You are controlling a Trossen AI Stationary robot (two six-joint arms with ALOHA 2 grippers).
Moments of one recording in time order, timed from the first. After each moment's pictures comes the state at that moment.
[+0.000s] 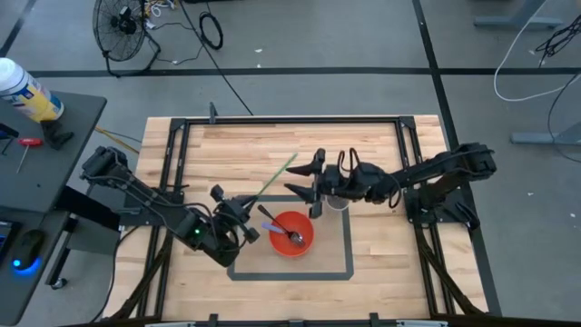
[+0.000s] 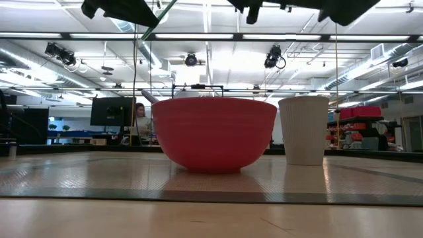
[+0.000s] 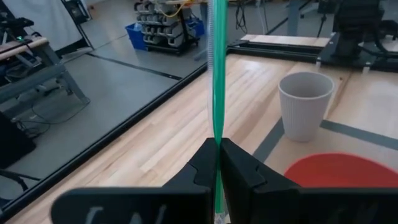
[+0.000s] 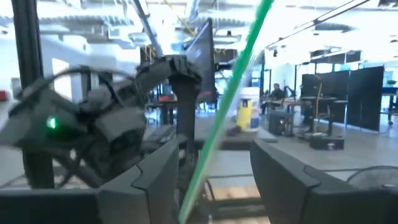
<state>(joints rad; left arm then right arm) -0.59 1.43 1.01 -0.52 -1.23 -0.75 0.13 1.54 0.84 0.96 0.20 -0.06</state>
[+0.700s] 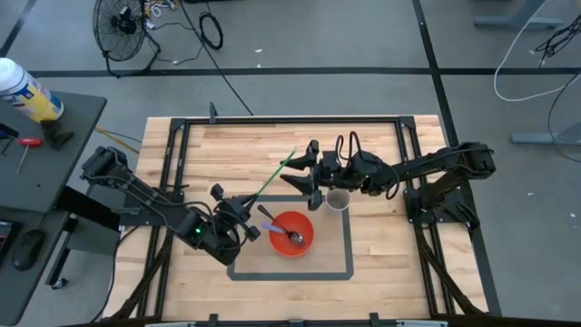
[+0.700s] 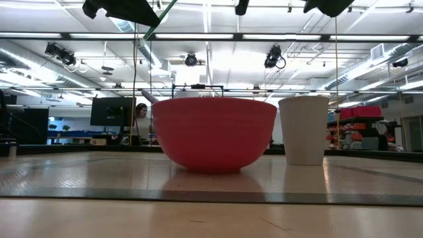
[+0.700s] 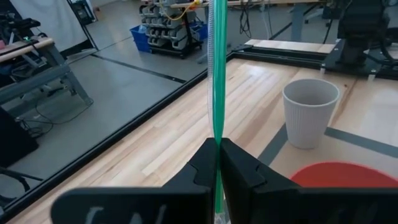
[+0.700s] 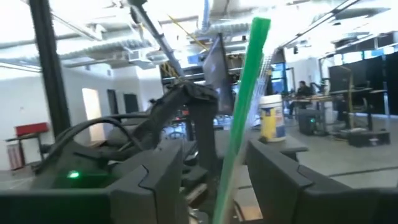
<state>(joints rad) -0.58 1.43 1.01 -0.50 -1.25 -0.74 0.06 1.54 0.96 0.90 0.07 0.11</state>
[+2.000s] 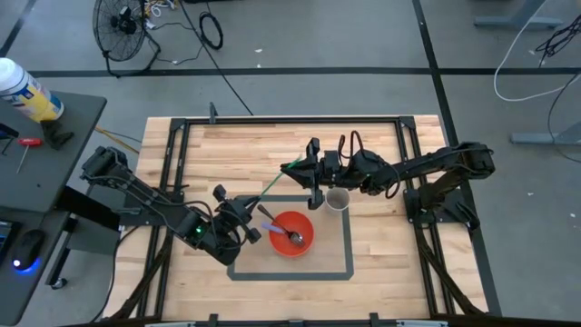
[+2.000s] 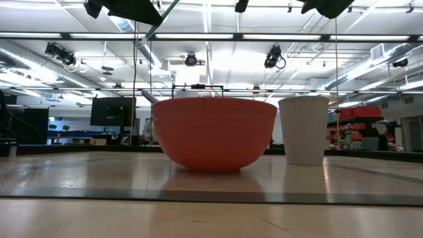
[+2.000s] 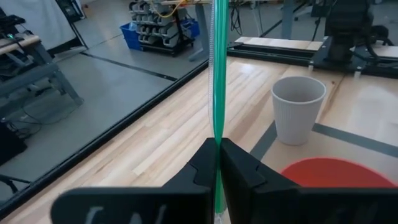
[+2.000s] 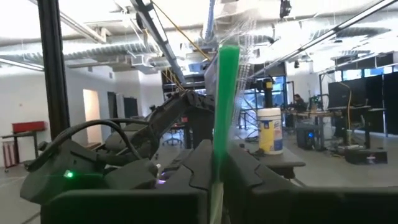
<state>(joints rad) -0.58 1.43 1.01 -0.46 -1.21 -0.70 0.05 1.54 0.96 0.94 0.04 0.05</state>
